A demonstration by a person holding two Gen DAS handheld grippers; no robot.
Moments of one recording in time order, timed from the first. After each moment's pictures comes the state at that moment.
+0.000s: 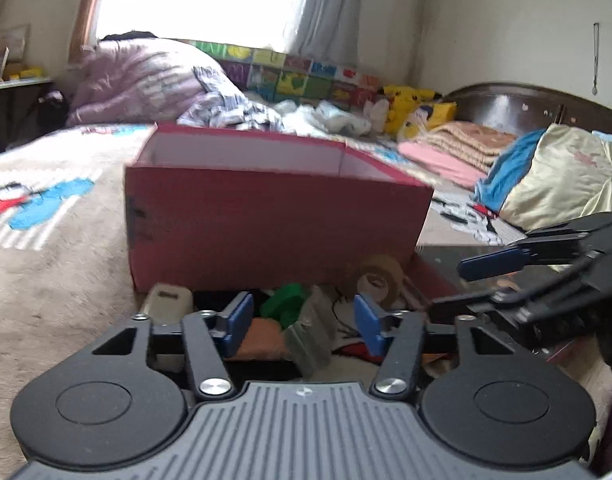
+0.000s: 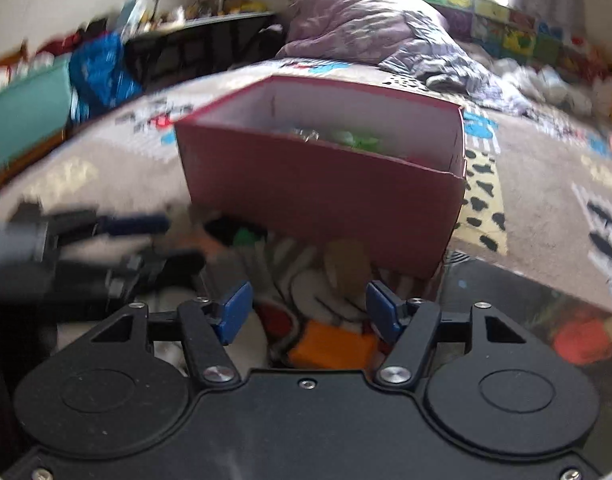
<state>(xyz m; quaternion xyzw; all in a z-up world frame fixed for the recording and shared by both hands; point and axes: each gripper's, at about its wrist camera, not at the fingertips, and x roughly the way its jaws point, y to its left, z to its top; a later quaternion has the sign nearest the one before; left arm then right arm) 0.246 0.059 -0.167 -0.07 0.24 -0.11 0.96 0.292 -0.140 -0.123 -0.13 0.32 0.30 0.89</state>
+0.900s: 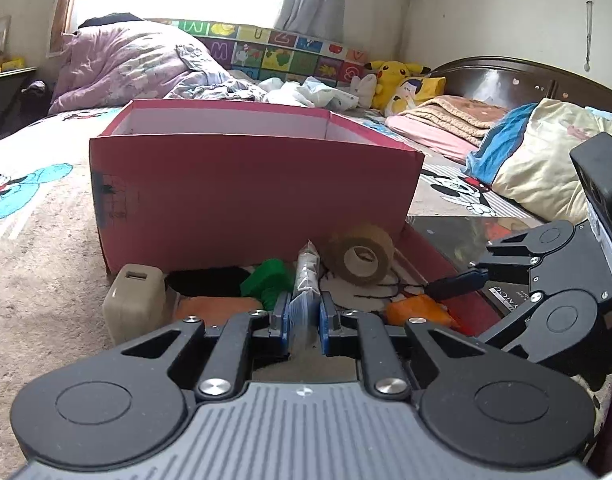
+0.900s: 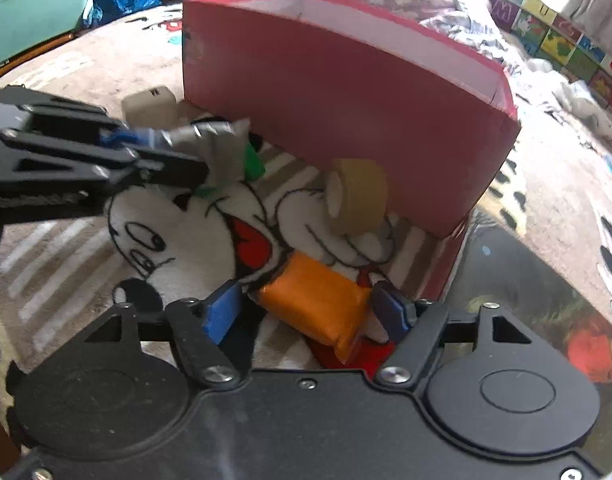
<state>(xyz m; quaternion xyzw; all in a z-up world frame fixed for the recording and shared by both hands) 0.250 0.049 -0.176 -0.05 0.27 -0.12 0.95 0.313 -0.127 -0.171 -0.21 0.37 0.31 0.85</state>
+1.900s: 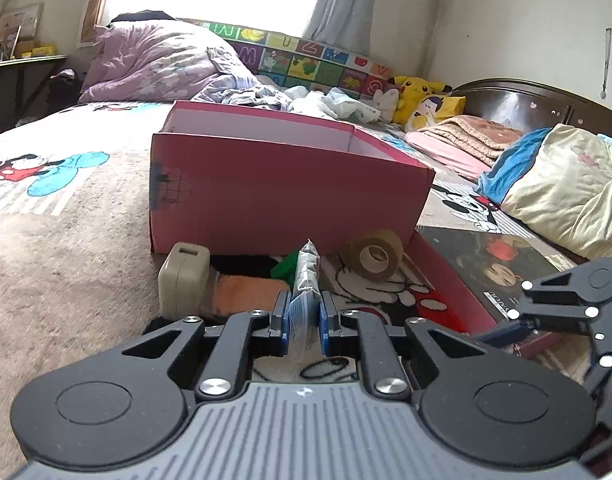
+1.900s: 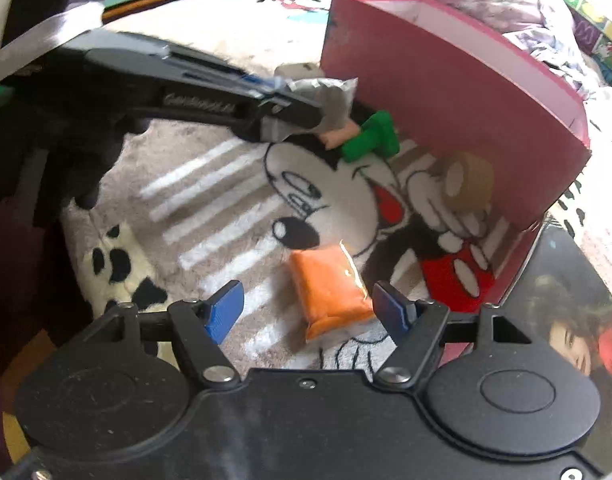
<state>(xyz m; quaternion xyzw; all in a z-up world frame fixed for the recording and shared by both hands) 0.213 0.068 -0.164 -0.08 0.26 -0.09 0.96 0.226 -0.123 -0.158 -0.27 0.36 0.41 0.80</state>
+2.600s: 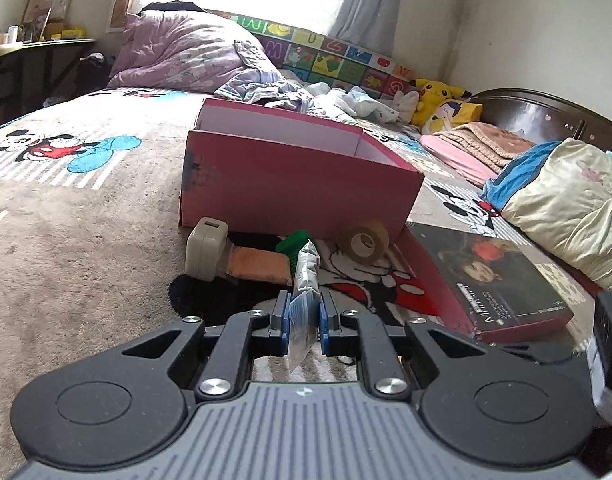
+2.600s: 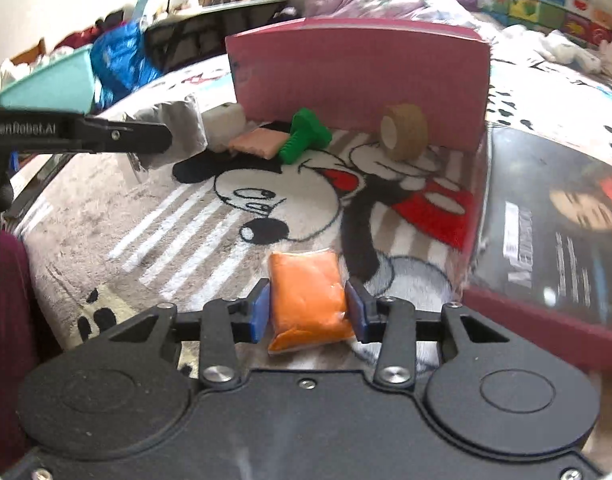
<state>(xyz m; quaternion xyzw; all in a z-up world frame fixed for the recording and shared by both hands) 0.161 0.066 -0.135 -0.11 0.28 -0.06 0.95 0.206 -0.163 -0.189 -0.05 0.33 0.32 0.89</state>
